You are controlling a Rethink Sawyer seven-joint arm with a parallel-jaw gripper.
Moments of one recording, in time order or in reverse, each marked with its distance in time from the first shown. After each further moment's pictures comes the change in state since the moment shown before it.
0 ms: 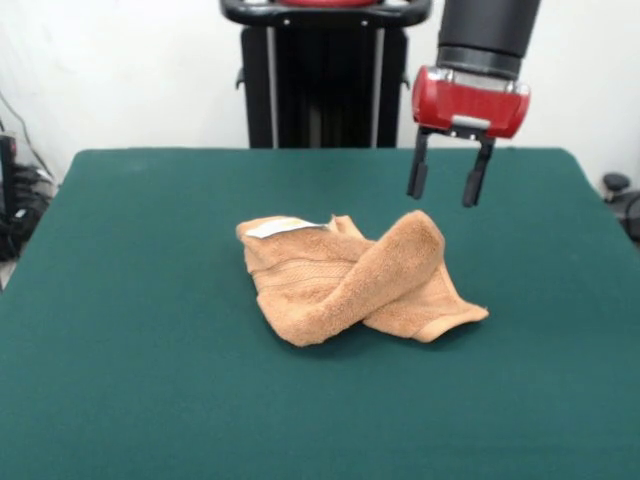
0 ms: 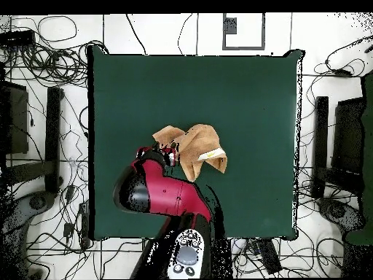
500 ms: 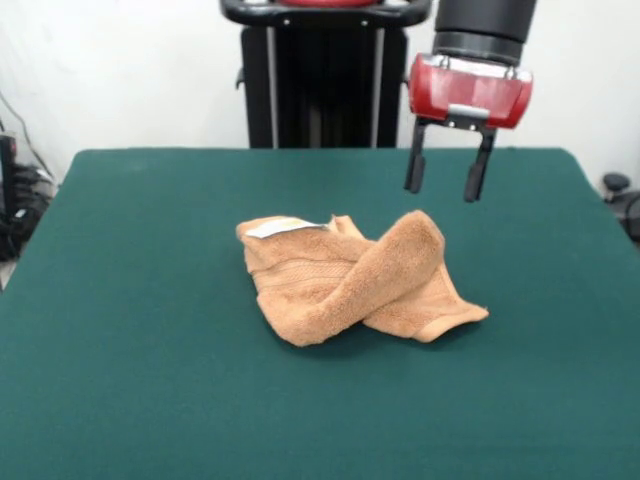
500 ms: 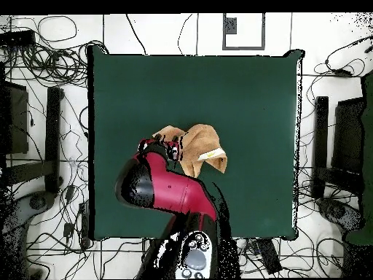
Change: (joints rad) arm -0.019 -0.036 0.008 -0.016 0.057 0.028 0.000
